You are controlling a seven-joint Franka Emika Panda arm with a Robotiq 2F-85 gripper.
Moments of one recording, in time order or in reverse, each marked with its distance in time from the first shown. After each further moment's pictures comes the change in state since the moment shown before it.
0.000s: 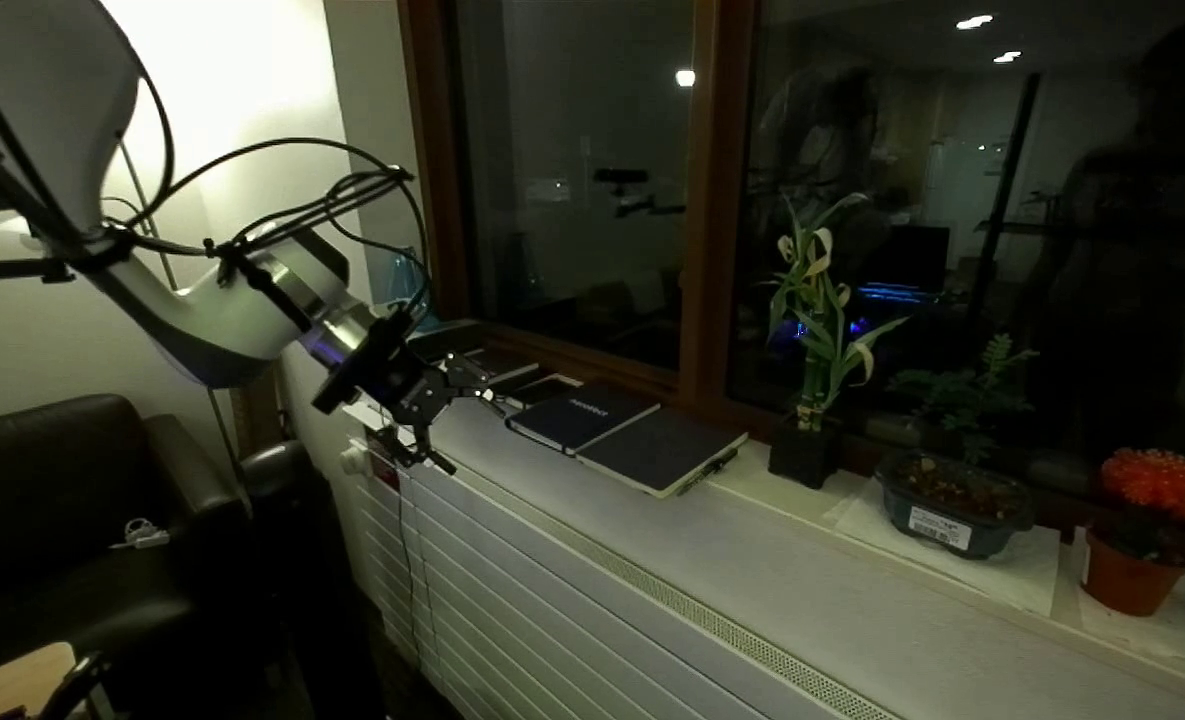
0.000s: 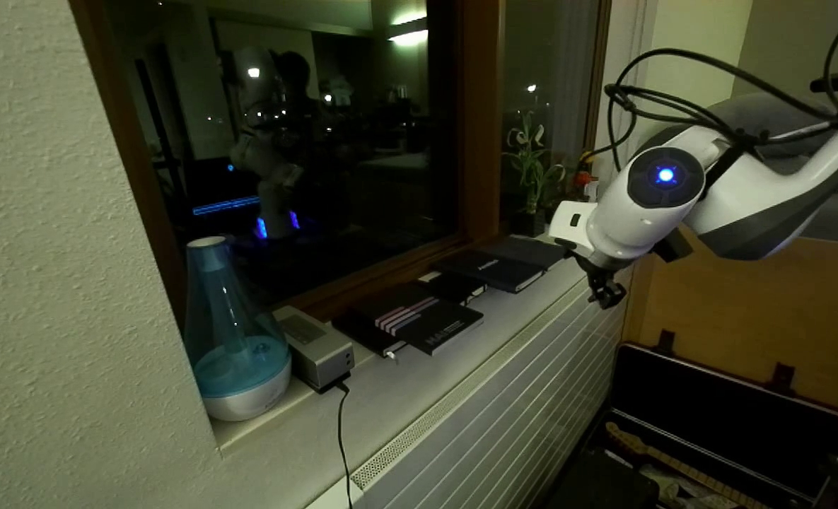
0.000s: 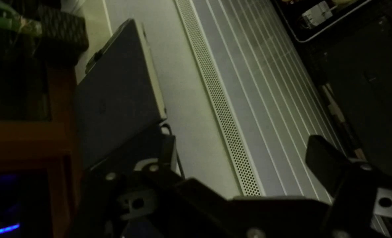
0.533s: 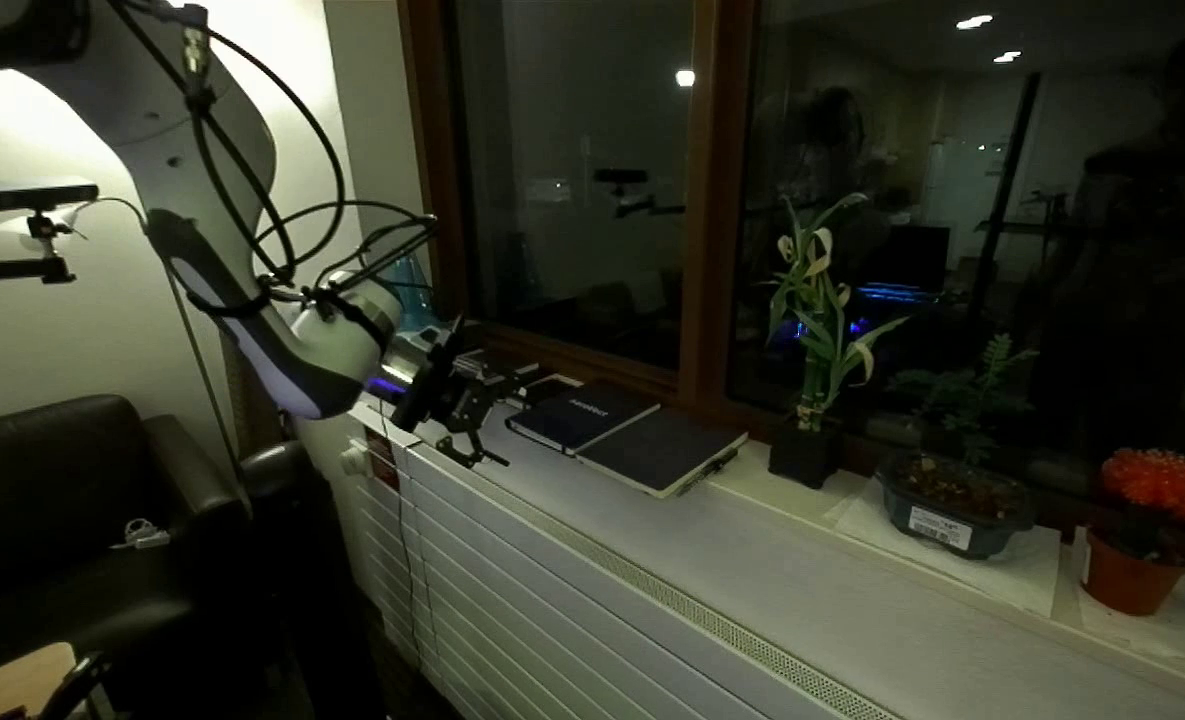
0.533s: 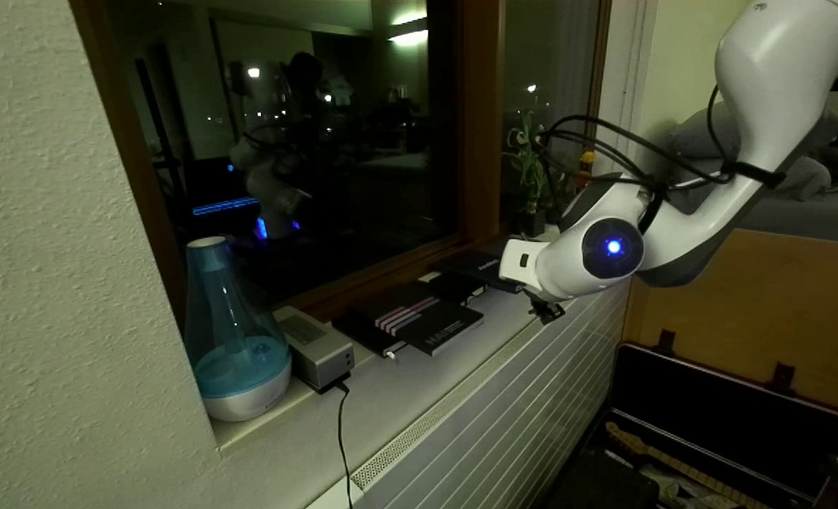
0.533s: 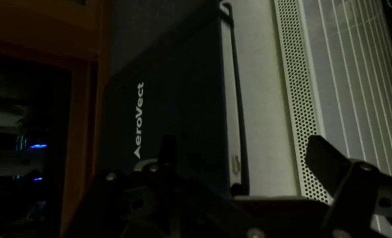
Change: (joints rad) arm 0.033 0.311 -0.013 0.259 -0.387 0.008 0.159
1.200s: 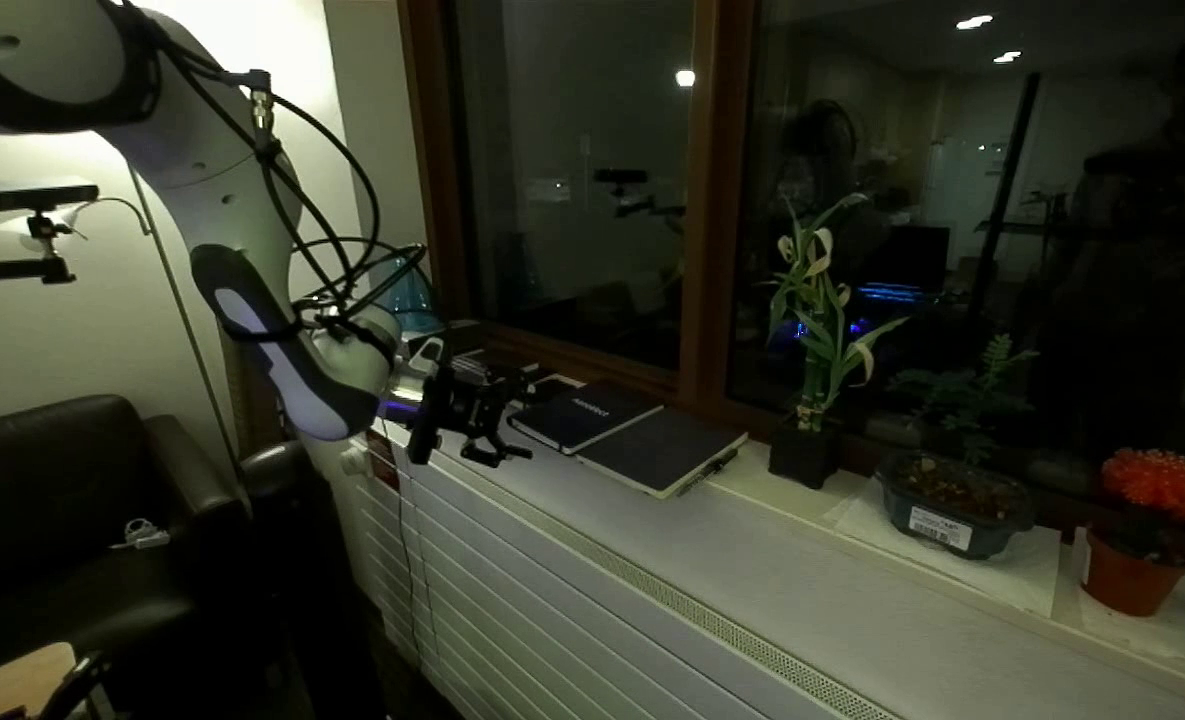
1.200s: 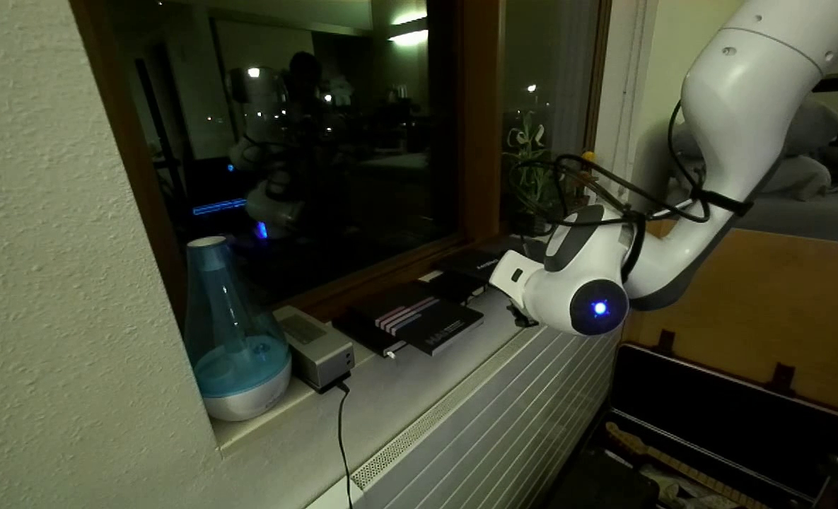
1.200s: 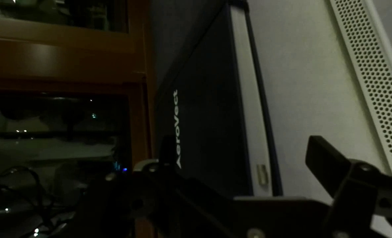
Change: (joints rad) arm 0.042 0.118 0.008 0.069 -0.207 -0.227 0.440
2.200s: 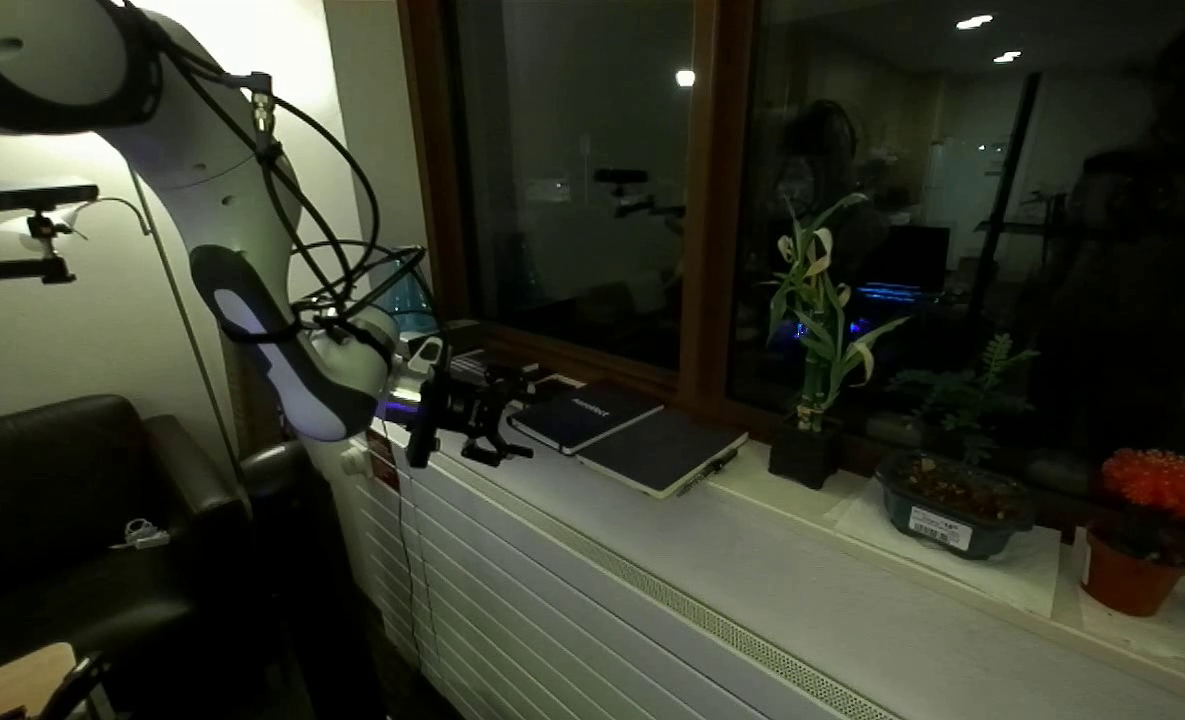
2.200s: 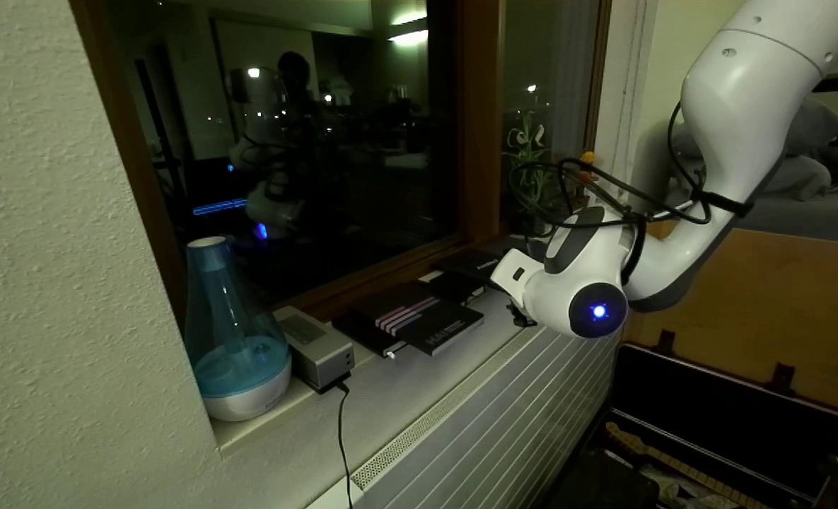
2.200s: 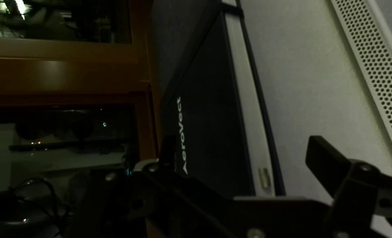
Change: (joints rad) arm -0.006 0.001 0.011 -0.003 0.000 -0.024 0.060
